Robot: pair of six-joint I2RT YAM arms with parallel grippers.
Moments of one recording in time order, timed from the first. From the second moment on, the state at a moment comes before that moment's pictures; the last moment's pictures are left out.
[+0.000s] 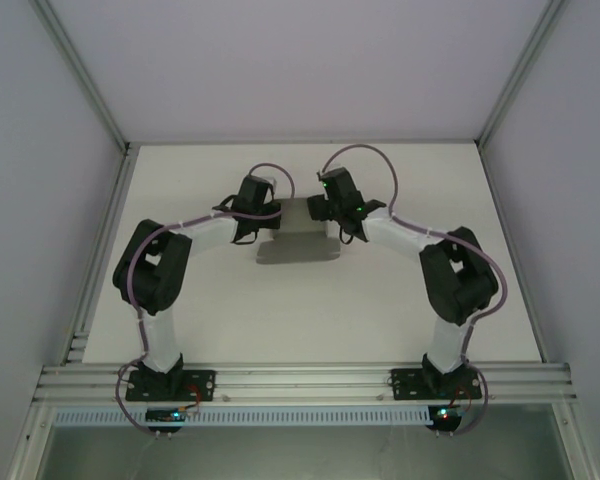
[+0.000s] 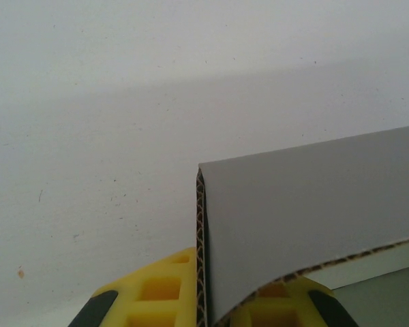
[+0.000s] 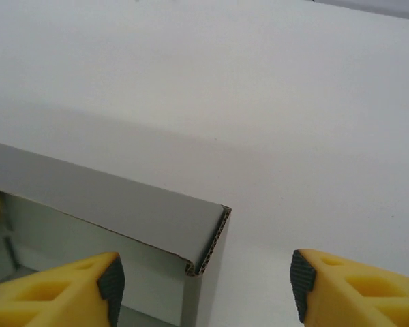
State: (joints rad) left arm -0.51 1.90 1.18 -0.07 -0.01 -0.36; right arm 0.55 1.80 1.24 -0.12 0.18 0.17
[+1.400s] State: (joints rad) left arm -0.59 1.90 1.45 -0.60 -0.10 0.37; right arm 0.34 1.15 0.88 -0.28 0.25 0.33
